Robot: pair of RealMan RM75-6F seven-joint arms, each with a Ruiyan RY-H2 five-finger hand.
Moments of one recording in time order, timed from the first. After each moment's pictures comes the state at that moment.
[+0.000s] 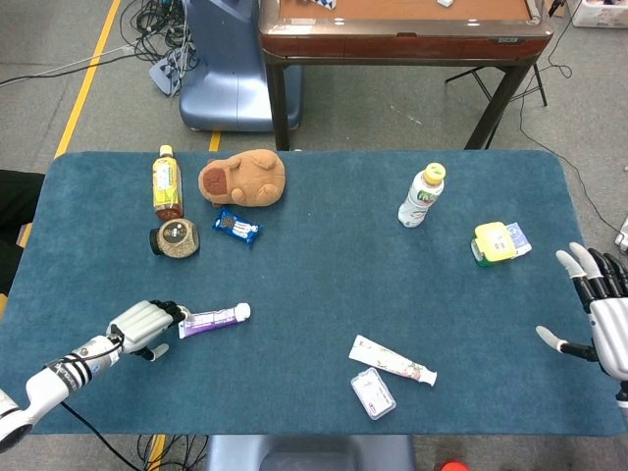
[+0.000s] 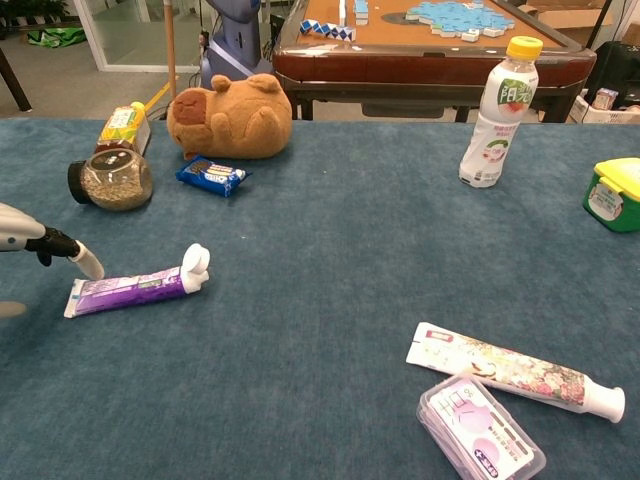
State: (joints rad) left arm -0.74 -1.12 0.15 -1.49 1.61 0.76 -0.19; right arm 0.09 -0.86 0.09 -1.82 -1.52 1.51 0.02
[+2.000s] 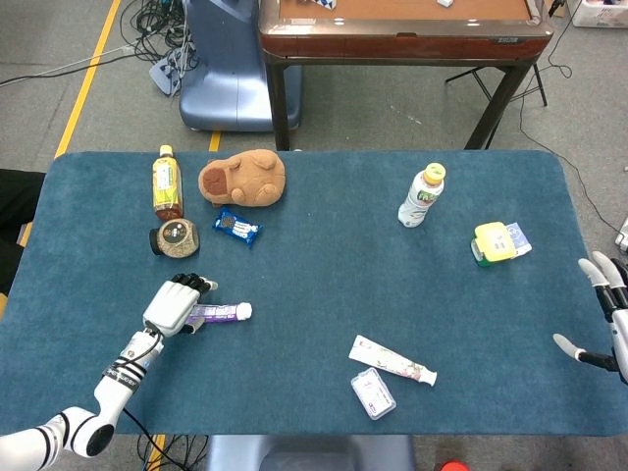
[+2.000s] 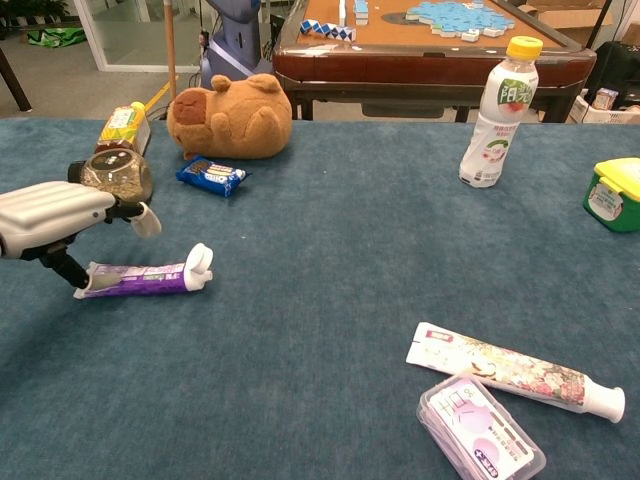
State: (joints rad) left arm -0.59 -1.53 -0.05 -1.30 1.36 1.04 0.21; right arm 0.04 -0.86 0.08 -1.76 -1.51 1.53 0.10
